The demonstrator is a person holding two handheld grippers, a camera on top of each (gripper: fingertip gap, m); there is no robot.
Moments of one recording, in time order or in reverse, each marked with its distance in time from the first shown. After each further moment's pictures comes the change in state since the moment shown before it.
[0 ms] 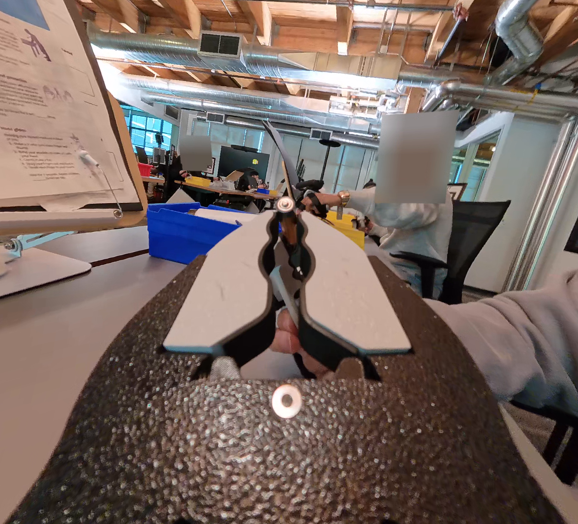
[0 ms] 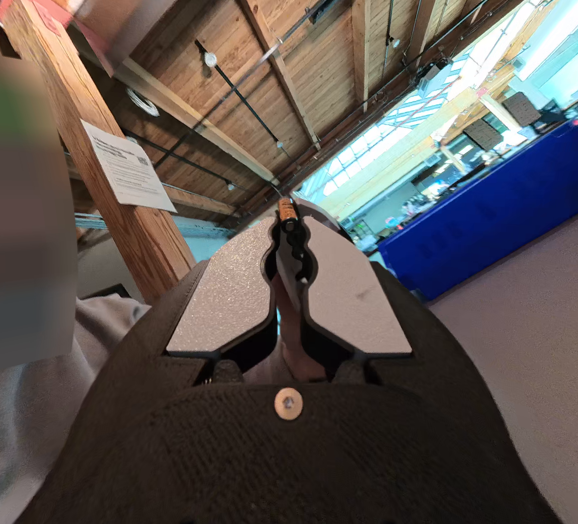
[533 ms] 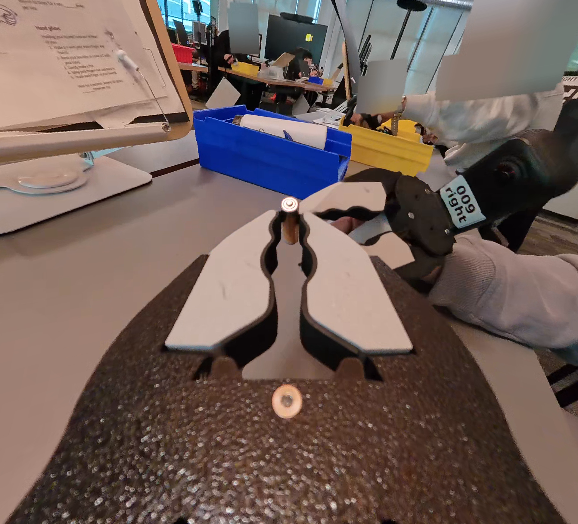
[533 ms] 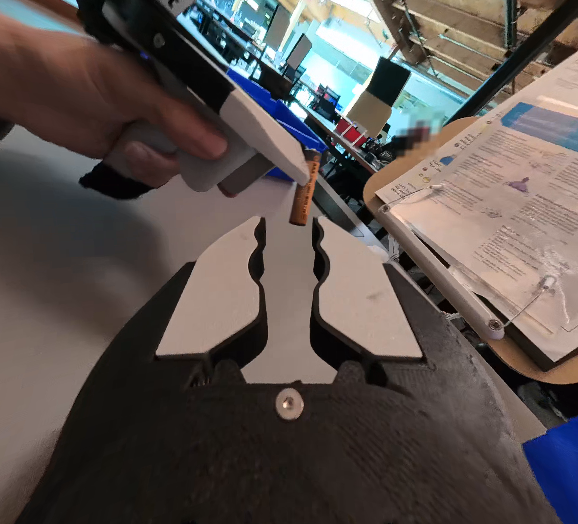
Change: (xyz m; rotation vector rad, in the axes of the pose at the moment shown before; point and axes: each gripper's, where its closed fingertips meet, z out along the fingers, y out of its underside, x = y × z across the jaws) left arm -0.030 0.029 -0.011 -0.387 -0.196 0.037; right arm 0.045 0.019 -0.025 -0.692 0.552 -1.442
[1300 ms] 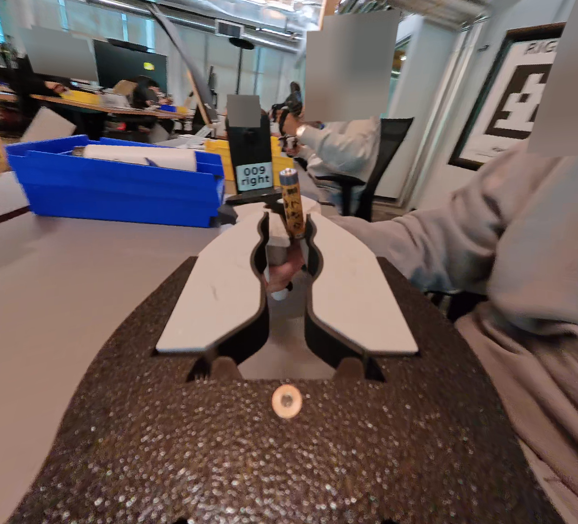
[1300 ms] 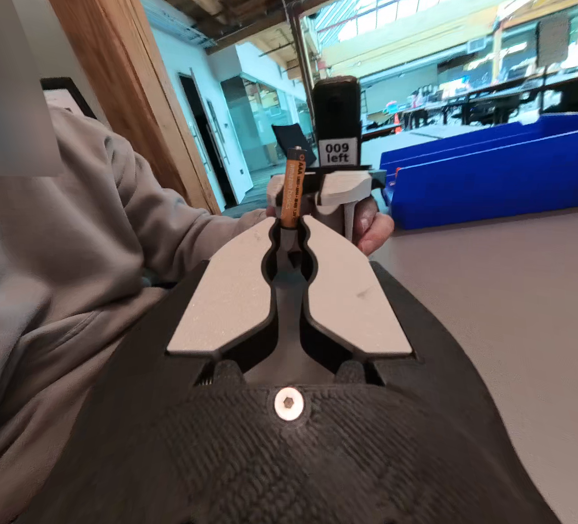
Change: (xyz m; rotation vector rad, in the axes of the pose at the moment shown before) left arm 0.064 -0.004 -0.017 0.086 0.522 -0.015; right arm -0.033 -0.056 -0.040 0.358 -0.811 0.878
